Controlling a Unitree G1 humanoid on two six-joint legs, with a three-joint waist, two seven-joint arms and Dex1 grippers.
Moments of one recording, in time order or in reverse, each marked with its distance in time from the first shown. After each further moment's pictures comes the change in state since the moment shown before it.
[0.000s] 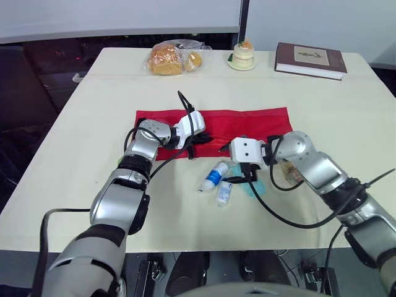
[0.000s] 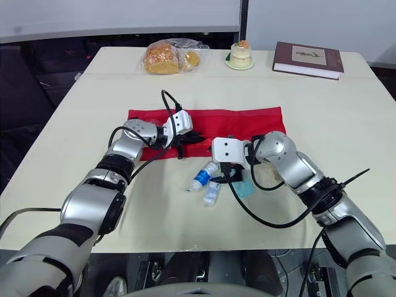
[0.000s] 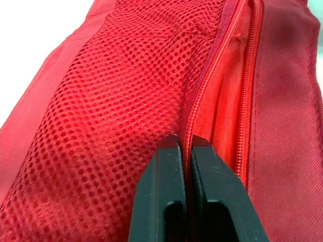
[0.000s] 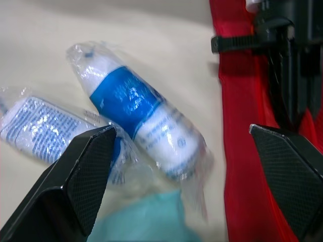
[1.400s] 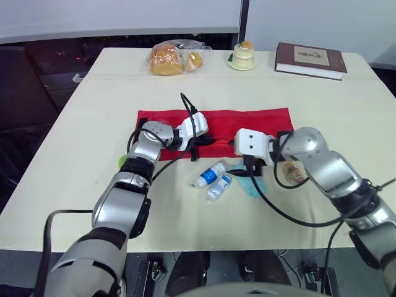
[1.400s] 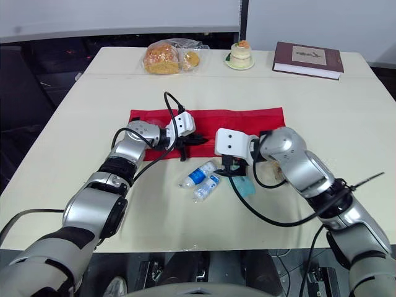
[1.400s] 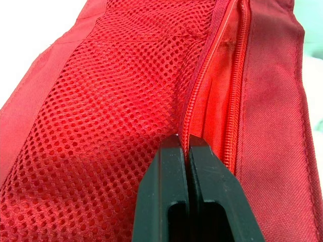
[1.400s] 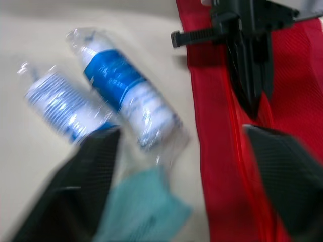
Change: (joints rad) left arm 0.023 -0.018 0.000 -0.059 -0.006 0.049 -0.017; right arm -0.020 -0.030 -0.038 -0.165 -0.019 0.275 -0.013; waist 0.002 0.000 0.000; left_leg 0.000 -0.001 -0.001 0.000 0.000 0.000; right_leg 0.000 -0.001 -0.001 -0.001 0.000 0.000
